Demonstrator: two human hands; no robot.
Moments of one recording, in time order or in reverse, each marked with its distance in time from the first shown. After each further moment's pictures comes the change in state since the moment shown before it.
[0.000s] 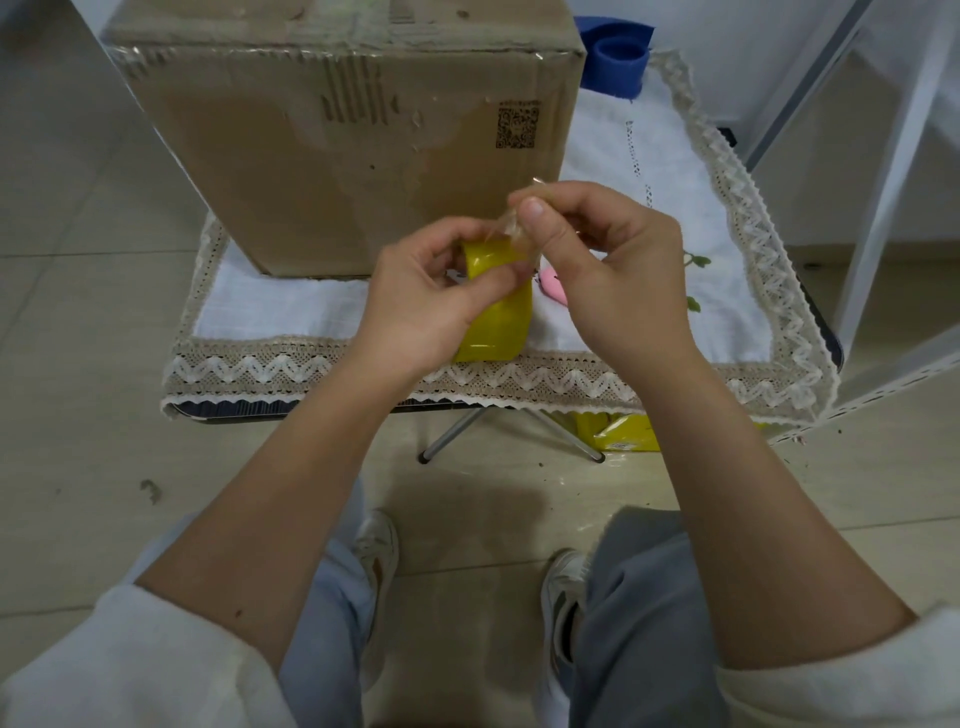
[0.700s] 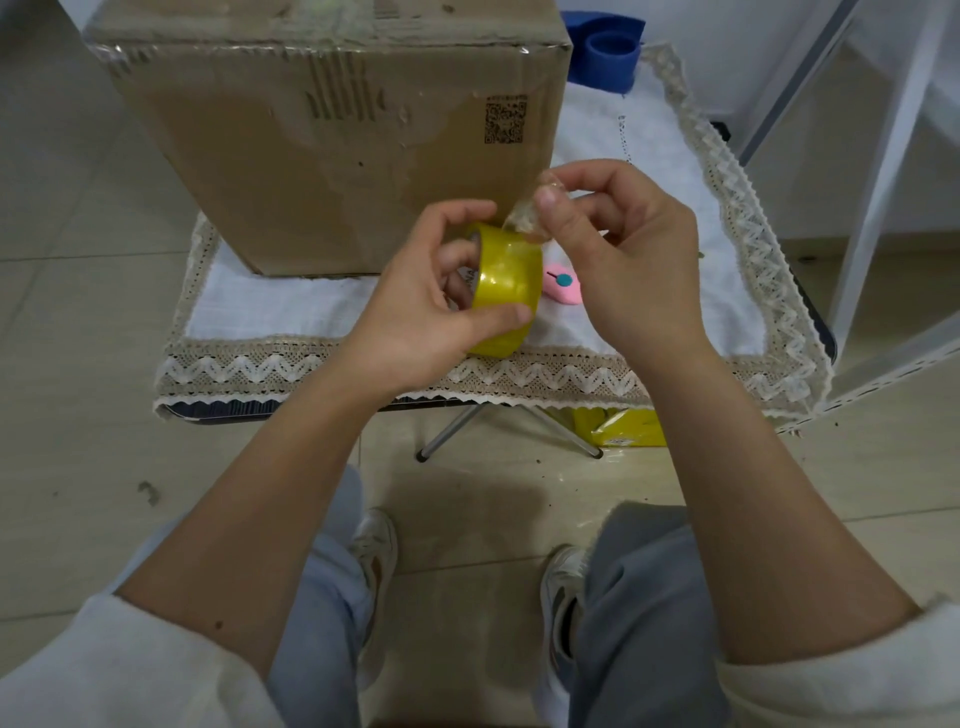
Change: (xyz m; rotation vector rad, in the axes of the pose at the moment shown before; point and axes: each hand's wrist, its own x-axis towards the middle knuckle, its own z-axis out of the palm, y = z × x) left_hand -0.005 0.001 -0.003 0.072 -0.204 0.023; right_hand 0.006 0.002 -0.012 -0.034 0.076 0.077
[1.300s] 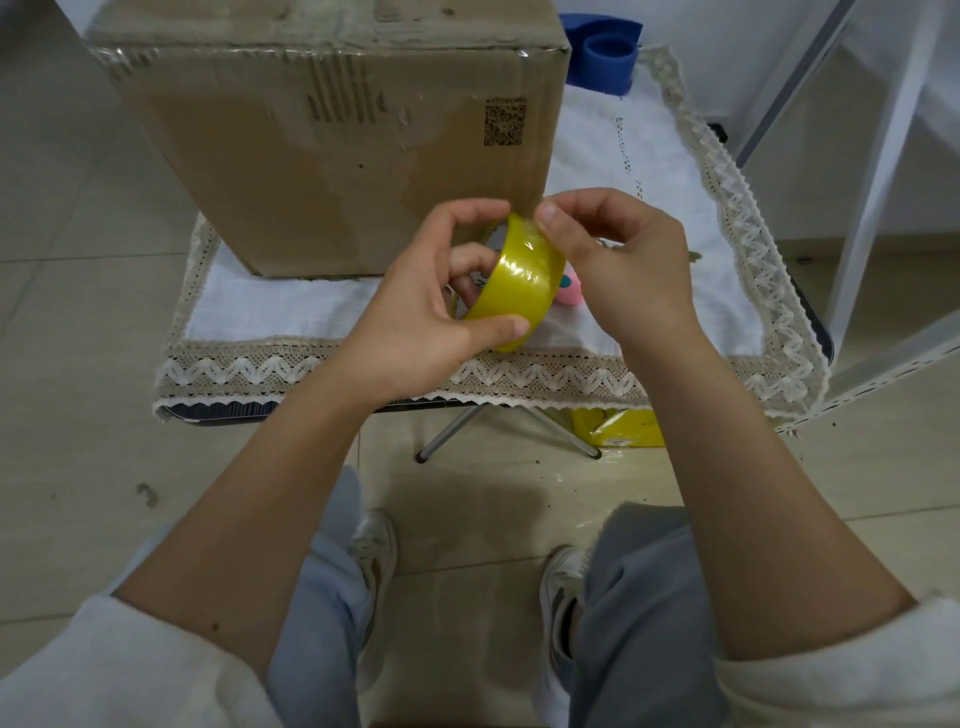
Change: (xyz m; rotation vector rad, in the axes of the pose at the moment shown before) left_hand -0.003 0.003 -0.002 0.036 -0.092 0.076; right_hand 0.006 0.013 -0.001 -0.050 0.009 0.142
